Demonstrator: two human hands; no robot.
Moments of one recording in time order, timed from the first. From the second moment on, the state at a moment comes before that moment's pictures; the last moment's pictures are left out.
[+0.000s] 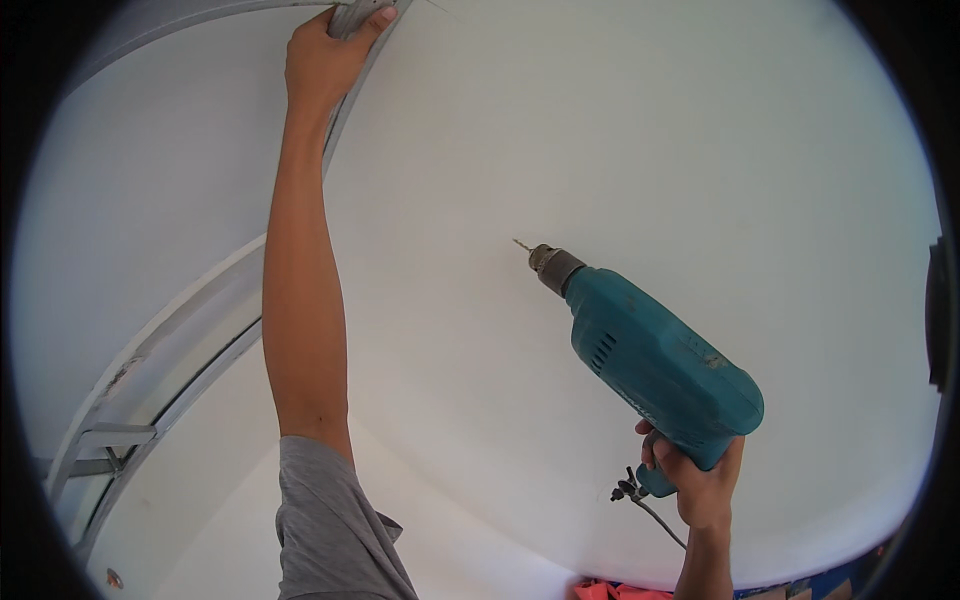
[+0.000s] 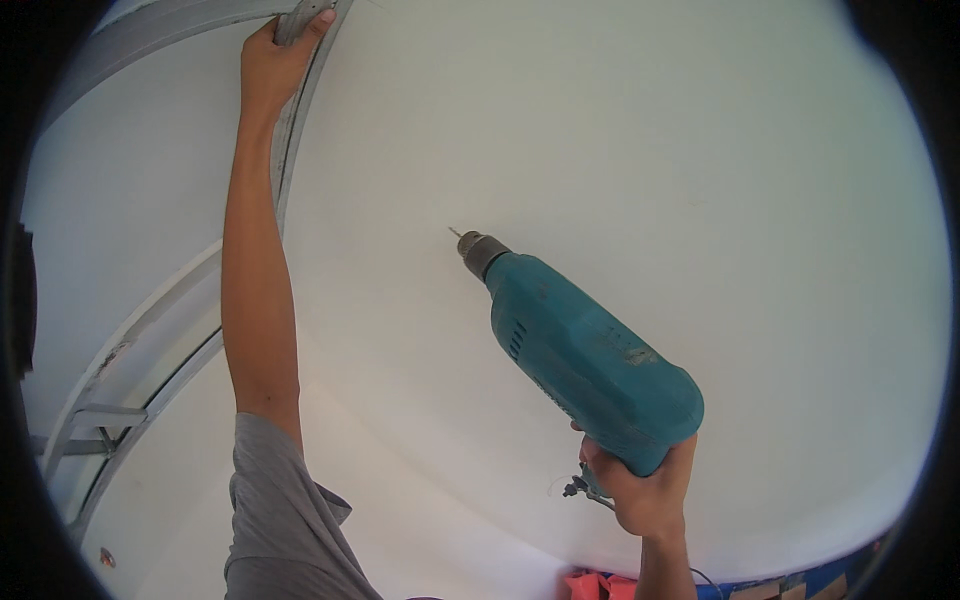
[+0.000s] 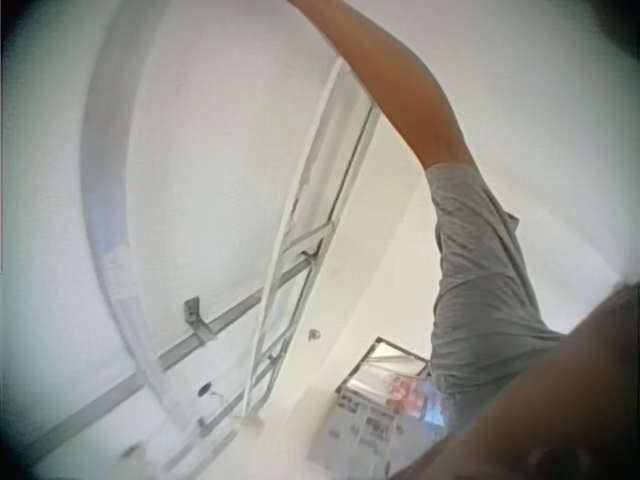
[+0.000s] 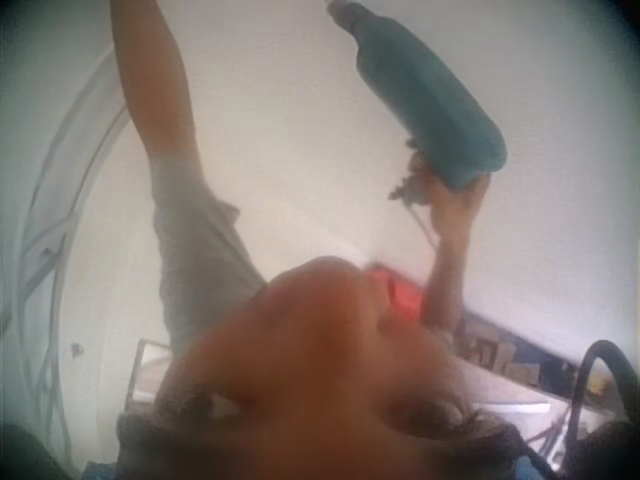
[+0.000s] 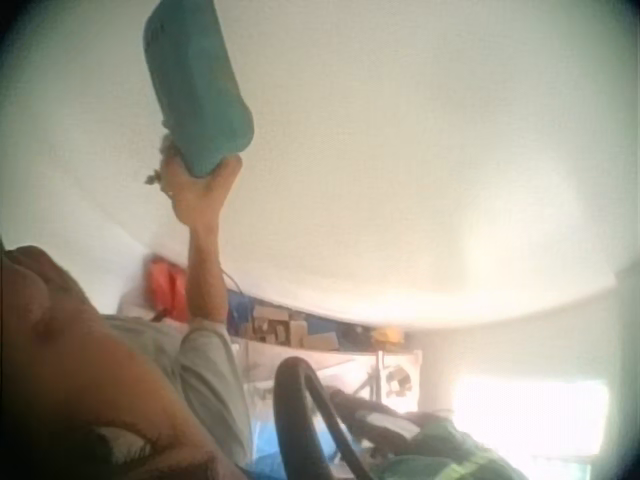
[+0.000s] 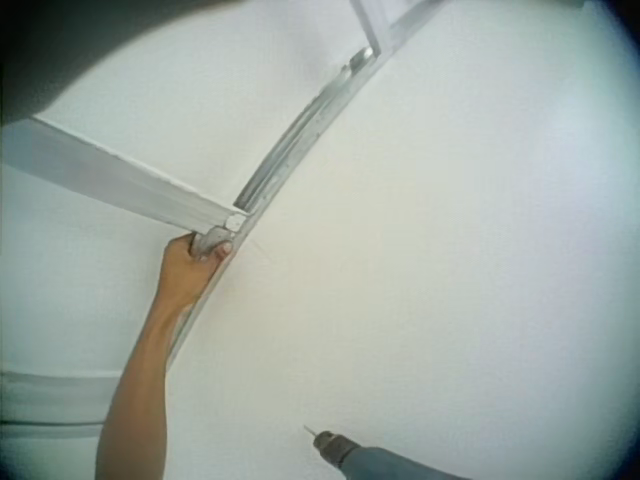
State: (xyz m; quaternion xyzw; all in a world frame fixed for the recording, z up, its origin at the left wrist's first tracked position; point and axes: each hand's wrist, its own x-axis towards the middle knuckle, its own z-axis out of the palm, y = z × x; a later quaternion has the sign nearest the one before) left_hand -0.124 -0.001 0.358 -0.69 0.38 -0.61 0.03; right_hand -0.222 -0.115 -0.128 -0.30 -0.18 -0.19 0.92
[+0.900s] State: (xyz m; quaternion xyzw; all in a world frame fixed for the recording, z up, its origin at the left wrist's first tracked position) left_hand -0.150 -0.005 0.342 -0.70 0.39 -0.56 0.20; right_hand -0.171 -0.108 -0.191 -0.20 -0.26 -0.16 0.93
